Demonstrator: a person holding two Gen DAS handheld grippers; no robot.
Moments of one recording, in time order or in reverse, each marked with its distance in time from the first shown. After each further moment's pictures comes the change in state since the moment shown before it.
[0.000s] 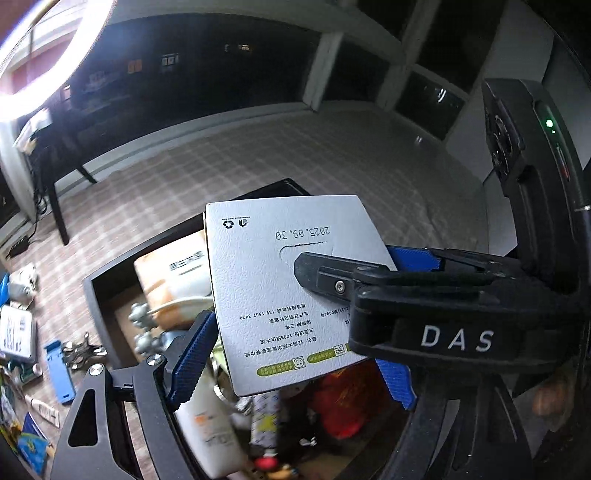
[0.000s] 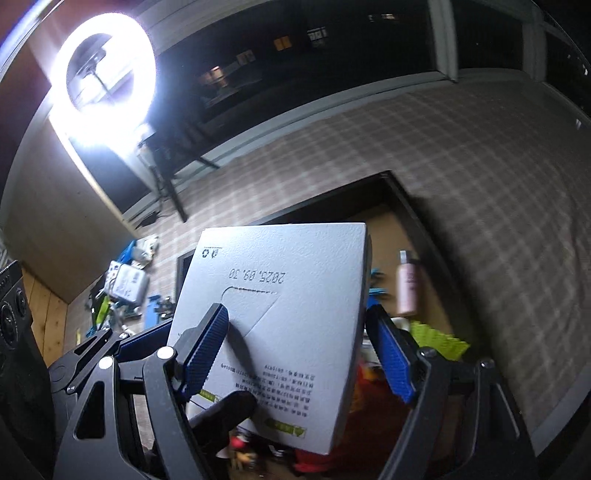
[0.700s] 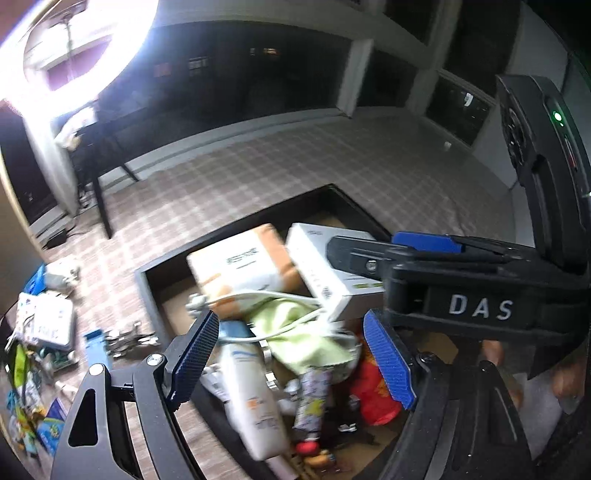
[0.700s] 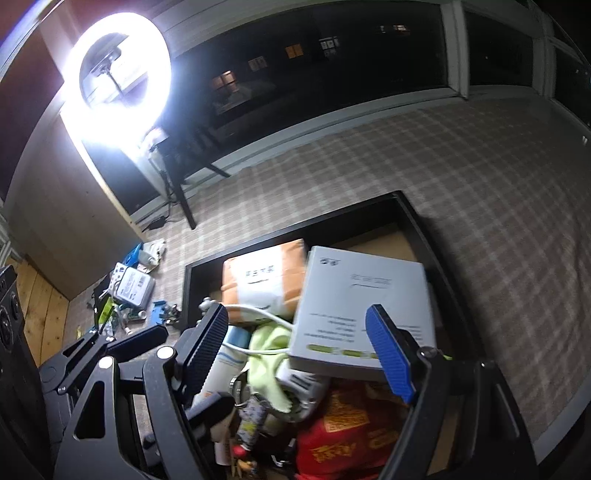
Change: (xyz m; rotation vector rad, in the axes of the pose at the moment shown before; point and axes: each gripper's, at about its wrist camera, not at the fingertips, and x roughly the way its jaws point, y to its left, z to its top) left arm -0.025 0.032 -0.010 -0.040 -0.021 0.134; right arm 0.002 0.024 0.009 -0.065 -0.023 0.036
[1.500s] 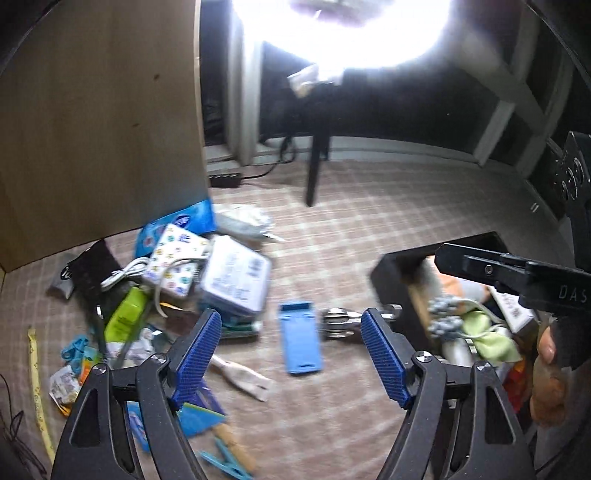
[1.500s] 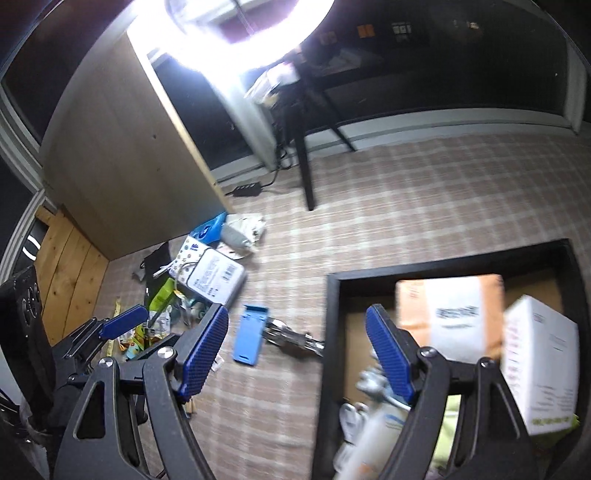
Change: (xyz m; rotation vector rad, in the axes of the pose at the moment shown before) left arm -0.034 0.219 -0.049 -0.303 -0.026 0.251; right arm 0.097 0.163 0.029 -0.171 0.131 0.195
